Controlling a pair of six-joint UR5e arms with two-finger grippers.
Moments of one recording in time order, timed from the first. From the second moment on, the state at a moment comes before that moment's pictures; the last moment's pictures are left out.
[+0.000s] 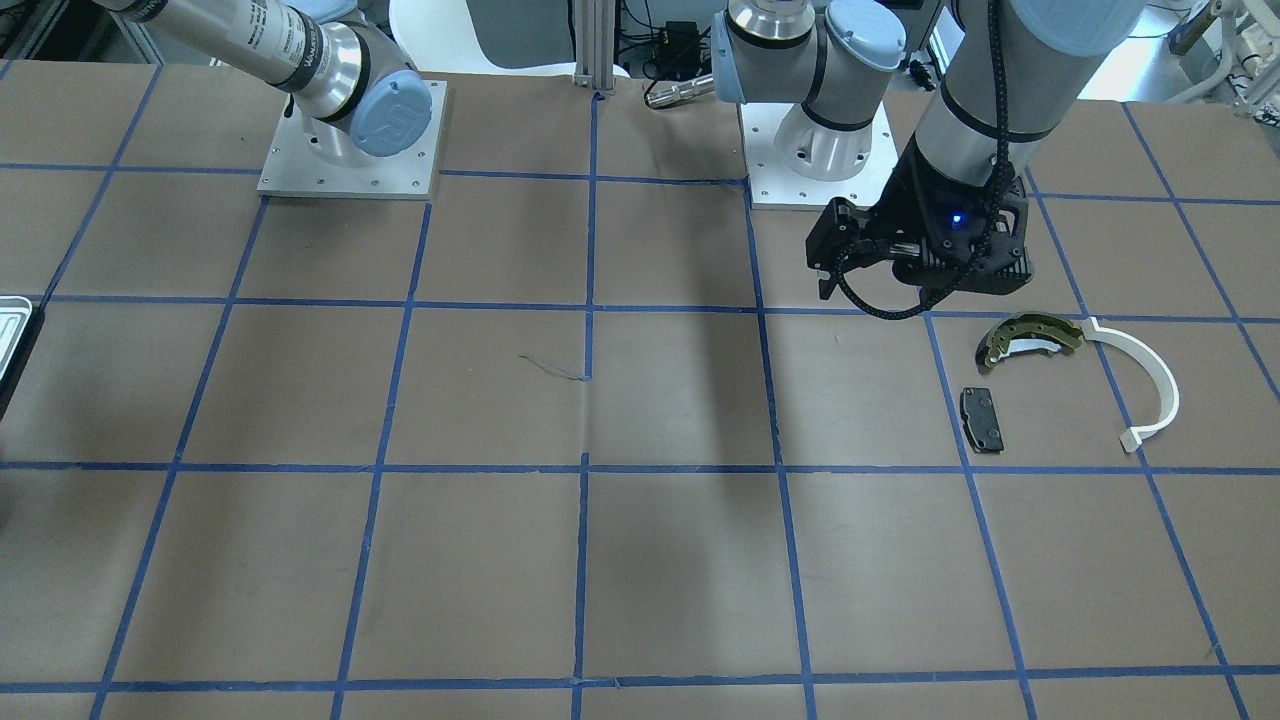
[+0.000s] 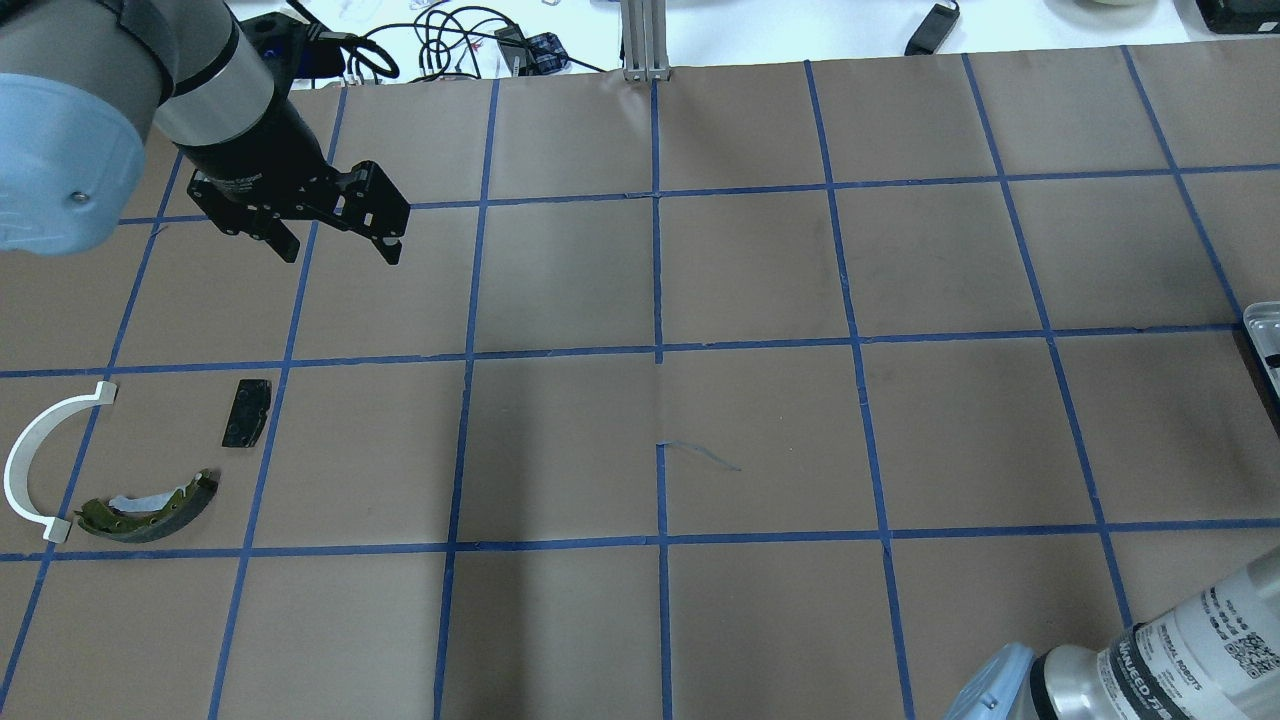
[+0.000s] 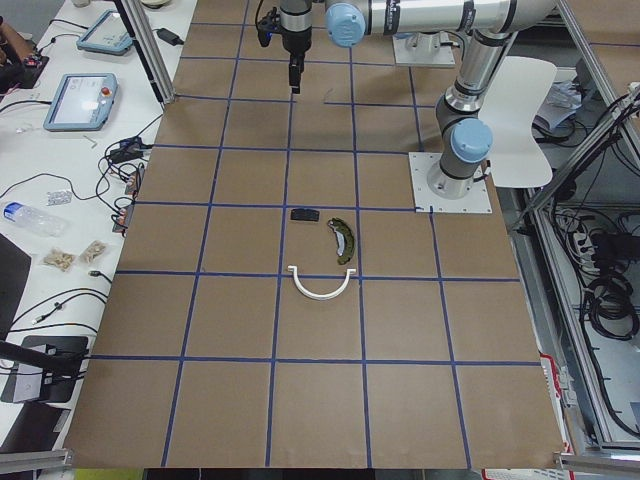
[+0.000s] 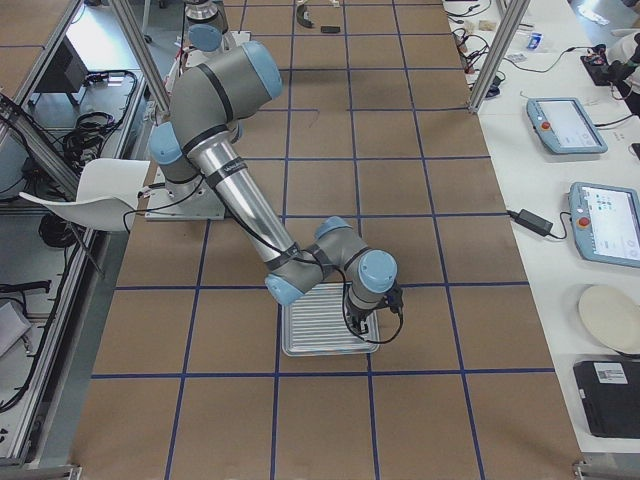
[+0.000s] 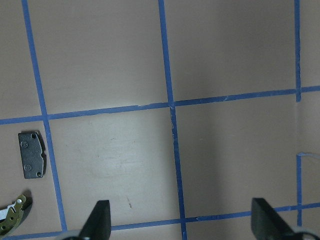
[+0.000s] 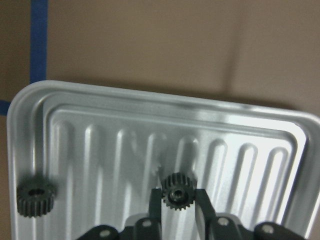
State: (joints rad) left arm -1.53 -1.60 -1.61 -1.50 1.55 0.13; right arm 0.69 -0.92 1.49 -2.11 -1.65 -1.06
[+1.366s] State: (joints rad) left arm -1.53 -1.60 -1.61 -1.50 1.54 0.13; right arm 0.92 -1.12 1.51 -1.97 -1.64 -0.86
